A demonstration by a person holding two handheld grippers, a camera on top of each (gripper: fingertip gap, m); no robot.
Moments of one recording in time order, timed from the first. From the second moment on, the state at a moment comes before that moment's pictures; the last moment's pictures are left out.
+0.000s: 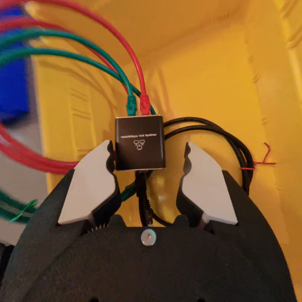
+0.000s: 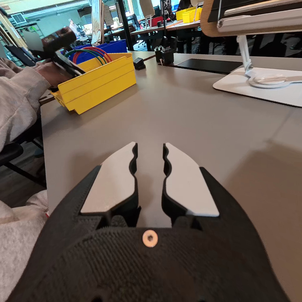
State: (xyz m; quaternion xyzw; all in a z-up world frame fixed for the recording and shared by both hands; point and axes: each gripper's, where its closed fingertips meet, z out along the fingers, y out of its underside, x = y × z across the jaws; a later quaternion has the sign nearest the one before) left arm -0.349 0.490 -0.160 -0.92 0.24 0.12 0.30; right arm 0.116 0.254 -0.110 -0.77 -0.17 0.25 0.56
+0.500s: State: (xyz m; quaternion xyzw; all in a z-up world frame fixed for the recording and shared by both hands) left arm -0.336 0.462 0.032 -0.79 0.23 0.11 0.55; right arm 0.145 0.235 -0.120 -0.79 -0.12 0.23 0.56
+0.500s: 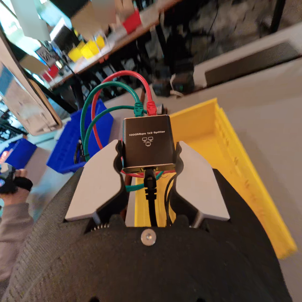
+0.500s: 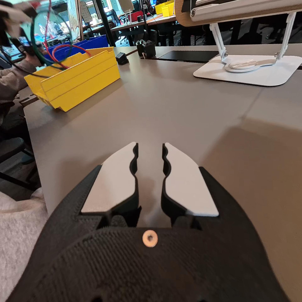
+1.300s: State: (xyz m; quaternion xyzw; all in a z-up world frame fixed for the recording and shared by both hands) left arm 0.034 0.281 0.006 -0.61 0.55 -0.17 0.54; right arm 0.148 0.207 -0.087 -0.74 -0.09 0.30 0.60
